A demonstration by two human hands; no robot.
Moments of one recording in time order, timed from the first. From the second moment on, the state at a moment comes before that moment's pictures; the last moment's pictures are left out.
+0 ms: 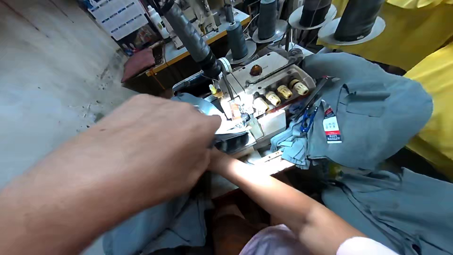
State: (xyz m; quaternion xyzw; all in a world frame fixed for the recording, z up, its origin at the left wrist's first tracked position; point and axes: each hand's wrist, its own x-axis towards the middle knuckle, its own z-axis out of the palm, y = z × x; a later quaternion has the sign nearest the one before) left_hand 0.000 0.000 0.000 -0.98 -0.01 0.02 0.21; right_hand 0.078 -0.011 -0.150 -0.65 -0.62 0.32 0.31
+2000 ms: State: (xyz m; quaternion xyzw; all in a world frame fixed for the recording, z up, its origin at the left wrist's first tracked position) left_hand -0.036 0.050 -0.060 -0.98 0.00 -0.17 0.14; right_hand 0.174 -0.100 -0.220 -0.53 -0.47 0.32 0.62
